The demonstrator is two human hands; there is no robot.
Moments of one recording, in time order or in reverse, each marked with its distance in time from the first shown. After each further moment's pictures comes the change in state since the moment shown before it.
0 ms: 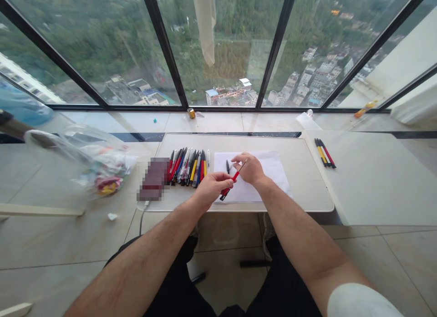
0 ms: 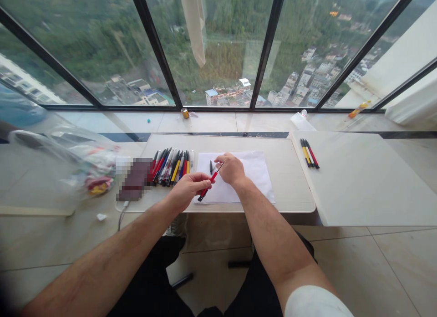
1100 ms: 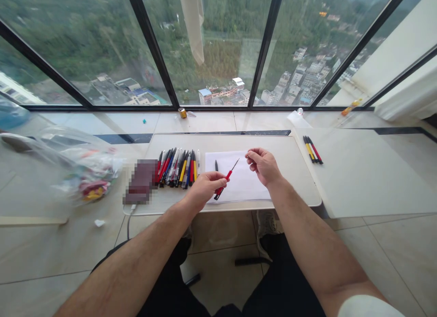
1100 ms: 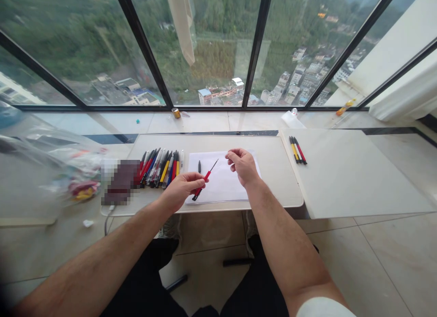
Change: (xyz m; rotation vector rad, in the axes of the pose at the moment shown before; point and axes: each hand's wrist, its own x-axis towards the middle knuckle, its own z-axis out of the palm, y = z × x) left_hand 0.008 -0.005 0.006 0.058 0.013 -0.016; right_hand -0.025 0.005 -0.058 1.116 0.181 0.407
